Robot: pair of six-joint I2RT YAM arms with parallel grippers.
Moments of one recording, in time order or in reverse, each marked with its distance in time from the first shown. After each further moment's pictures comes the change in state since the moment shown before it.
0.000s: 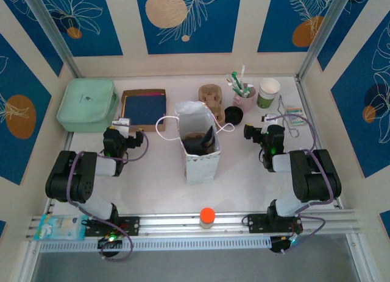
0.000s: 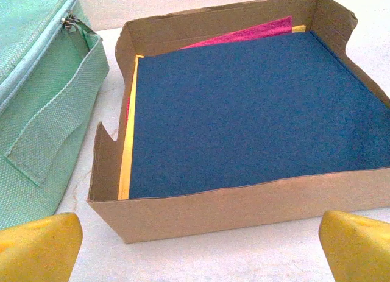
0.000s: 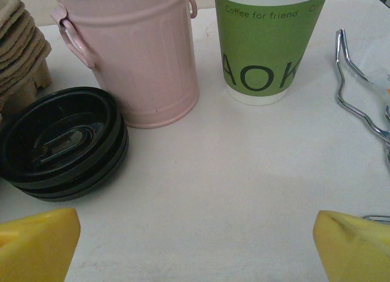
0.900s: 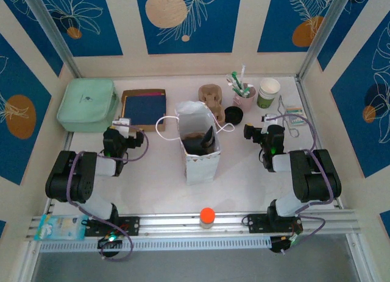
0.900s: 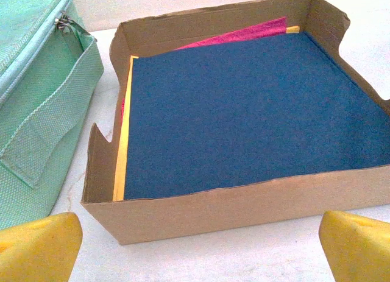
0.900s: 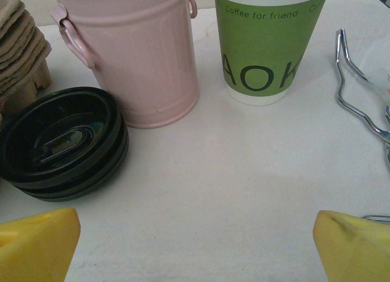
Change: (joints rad) left arm 0.003 0.000 0.000 0.000 0.017 0.000; right arm 0.000 0.000 0.000 0.000 0.000 0.000
